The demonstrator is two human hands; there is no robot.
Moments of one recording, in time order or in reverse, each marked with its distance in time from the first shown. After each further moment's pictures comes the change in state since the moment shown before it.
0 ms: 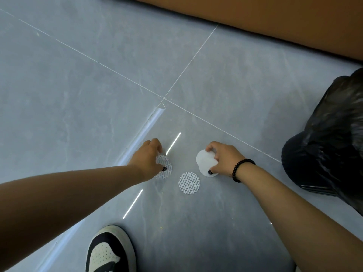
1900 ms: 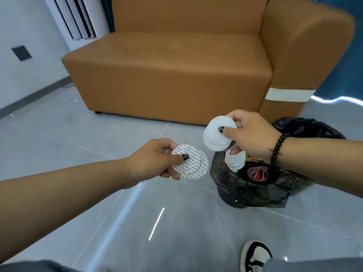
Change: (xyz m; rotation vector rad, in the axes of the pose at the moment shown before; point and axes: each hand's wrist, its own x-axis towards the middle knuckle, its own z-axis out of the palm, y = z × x) left_hand -0.240 0.230 -0.160 -0.561 -0.158 0.407; right_hand -0.342 -0.079 -0.194 0.418 0.660 -0.242
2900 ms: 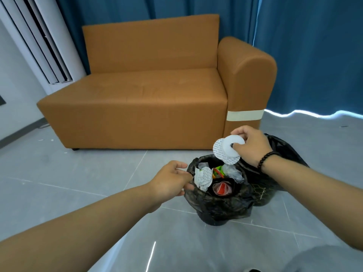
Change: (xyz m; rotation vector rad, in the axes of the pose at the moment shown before) left_hand 0.010 0.057 0.104 -0.039 0.016 -0.022; right_hand -0.014 0.073 -0.100 -0.131 0.467 -0.001
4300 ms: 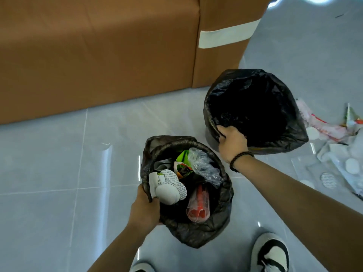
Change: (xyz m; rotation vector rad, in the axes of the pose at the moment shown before) left_hand 0.172 -0.092 0.017 0.129 -0.014 -0.587; right_hand 0.099 0.142 0.103 -0.370 -0.214 0.553
